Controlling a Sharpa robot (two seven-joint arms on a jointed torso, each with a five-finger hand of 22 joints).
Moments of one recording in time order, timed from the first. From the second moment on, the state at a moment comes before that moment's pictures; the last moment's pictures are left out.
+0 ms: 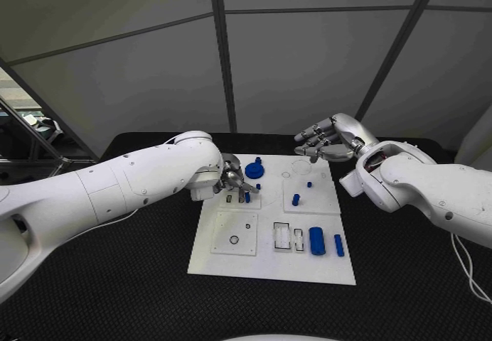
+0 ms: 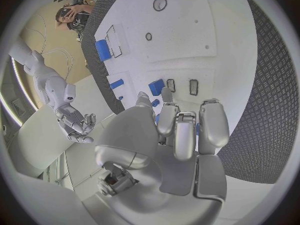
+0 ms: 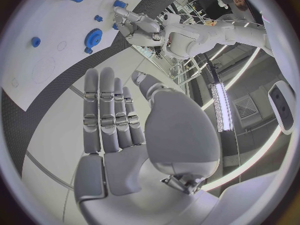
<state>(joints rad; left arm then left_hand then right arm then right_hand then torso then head) 1.27 -0.53 0.01 1.22 -1.01 0.26 -0.59 1.27 0.12 -0.26 0.27 0.13 0.94 0.04 0.48 1.03 1.44 0.00 1.27 1.30 1.47 -0.08 1.54 1.31 0.12 1.36 0.03 1.39 1.20 1.22 -0.80 0.07 1.49 -0.90 -0.43 0.06 1.31 -0.20 0.34 0.04 0.29 1.07 0.13 0.07 0.07 1.25 0.06 0.20 0.19 1.37 -0.01 0.39 0.48 0.18 1.11 0.10 0.63 0.51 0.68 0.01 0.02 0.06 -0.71</state>
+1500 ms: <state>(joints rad) 1.27 -0.58 0.01 1.28 -0.99 0.24 -0.57 1.42 0.14 -0.10 0.13 0.45 0.91 0.04 0.41 1.08 1.43 0.01 1.27 1.31 1.47 -0.08 1.54 1.31 0.12 1.34 0.03 1.39 1.20 1.22 -0.79 0.07 1.48 -0.89 -0.43 0.07 1.30 -0.19 0.35 0.03 0.30 1.06 0.14 0.07 0.07 1.25 0.07 0.20 0.18 1.37 0.00 0.40 0.49 0.18 1.11 0.10 0.63 0.51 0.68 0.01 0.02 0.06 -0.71</state>
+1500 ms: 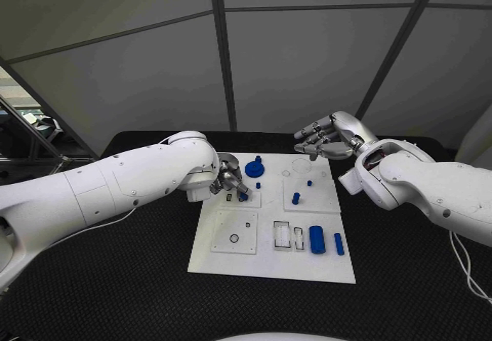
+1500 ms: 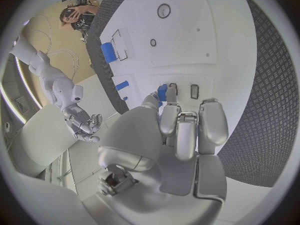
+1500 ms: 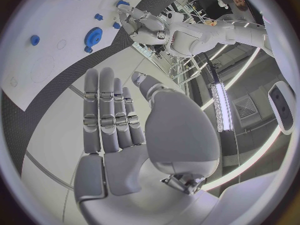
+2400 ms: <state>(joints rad) 1.23 -0.66 0.01 1.41 -1.07 0.06 -0.57 1.43 0.14 -0.08 0.14 0.46 0.93 0.05 0.39 1.11 1.42 0.01 1.27 1.31 1.46 -0.08 1.55 1.31 0.12 1.35 0.03 1.39 1.23 1.22 -0.79 0.07 1.47 -0.88 -0.43 0.08 1.30 -0.19 0.35 0.03 0.30 1.06 0.14 0.07 0.07 1.25 0.07 0.20 0.18 1.37 0.00 0.40 0.50 0.18 1.11 0.10 0.63 0.51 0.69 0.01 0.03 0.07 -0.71</state>
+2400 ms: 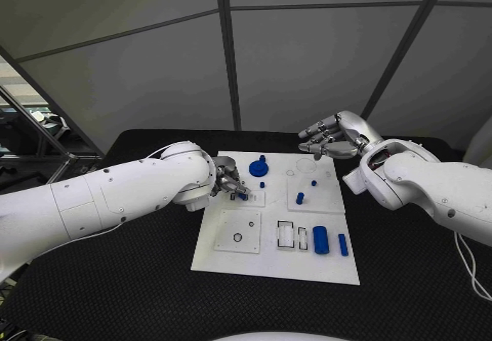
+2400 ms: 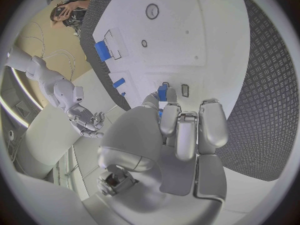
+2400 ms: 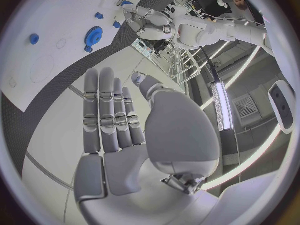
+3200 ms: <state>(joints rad) 1.23 -0.65 0.01 1.40 -1.10 0.06 -0.58 1.33 0.10 0.04 0.12 0.46 0.94 0.06 0.36 1.14 1.42 0.01 1.27 1.26 1.47 -0.09 1.55 1.31 0.12 1.35 0.03 1.39 1.24 1.22 -0.79 0.07 1.46 -0.88 -0.43 0.08 1.30 -0.19 0.35 0.03 0.30 1.06 0.14 0.07 0.07 1.25 0.07 0.20 0.18 1.36 0.00 0.40 0.50 0.18 1.11 0.10 0.63 0.51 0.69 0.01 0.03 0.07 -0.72</state>
